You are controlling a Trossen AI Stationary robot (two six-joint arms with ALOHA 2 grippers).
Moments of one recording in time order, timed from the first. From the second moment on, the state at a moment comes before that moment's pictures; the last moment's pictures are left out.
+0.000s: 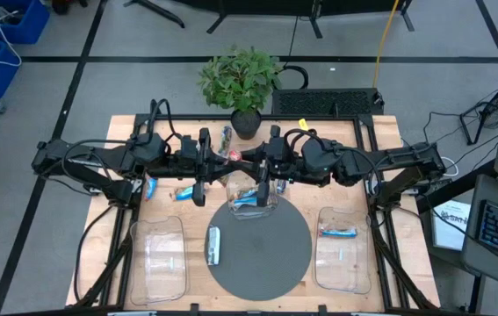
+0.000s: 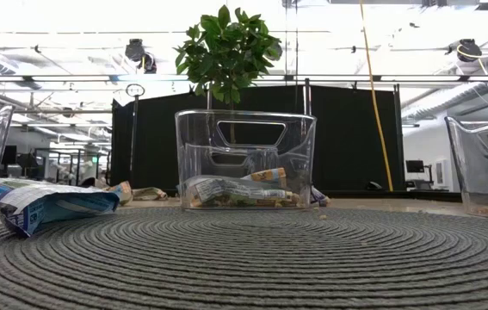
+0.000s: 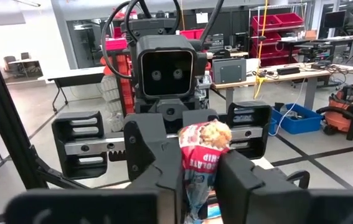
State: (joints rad) left arm -0.12 1.20 1.18 0.11 -0.09 -0.06; right arm 0.19 1.58 1.68 -0.09 0.36 0.11
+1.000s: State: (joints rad) left arm -0.12 1.16 1.18 0.01 -0.10 -0.11; right arm 0.20 1.54 1.68 -0.21 0.39 0.07
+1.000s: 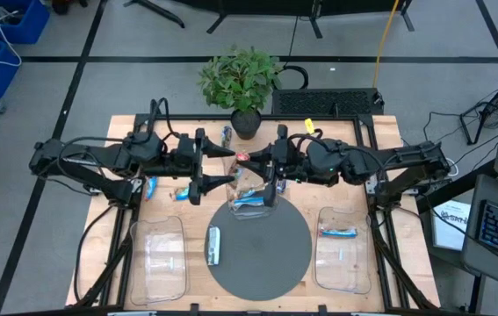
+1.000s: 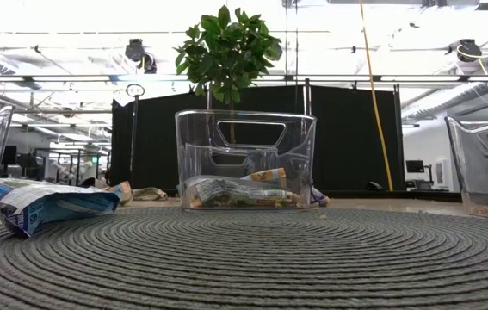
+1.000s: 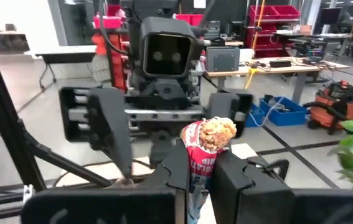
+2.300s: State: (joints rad) left arm -0.12 0.89 1.18 -0.27 -0.35 -0.09; right arm 0.55 1.28 1.68 -1.45 0.16 0.88
